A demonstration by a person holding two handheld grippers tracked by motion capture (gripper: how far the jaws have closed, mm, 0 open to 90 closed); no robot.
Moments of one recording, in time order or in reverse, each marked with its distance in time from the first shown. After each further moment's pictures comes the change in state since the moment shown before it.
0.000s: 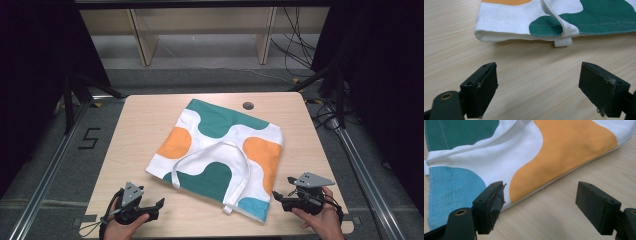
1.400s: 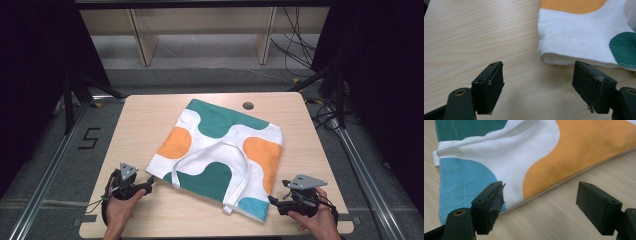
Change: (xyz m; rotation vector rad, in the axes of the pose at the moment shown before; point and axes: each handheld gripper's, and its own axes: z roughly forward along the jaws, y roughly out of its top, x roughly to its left) left arm 0.048 0.023 0.041 0.025 0.195 -0.068; right arm 0.009 0.000 0.009 0.040 0.040 -0.047
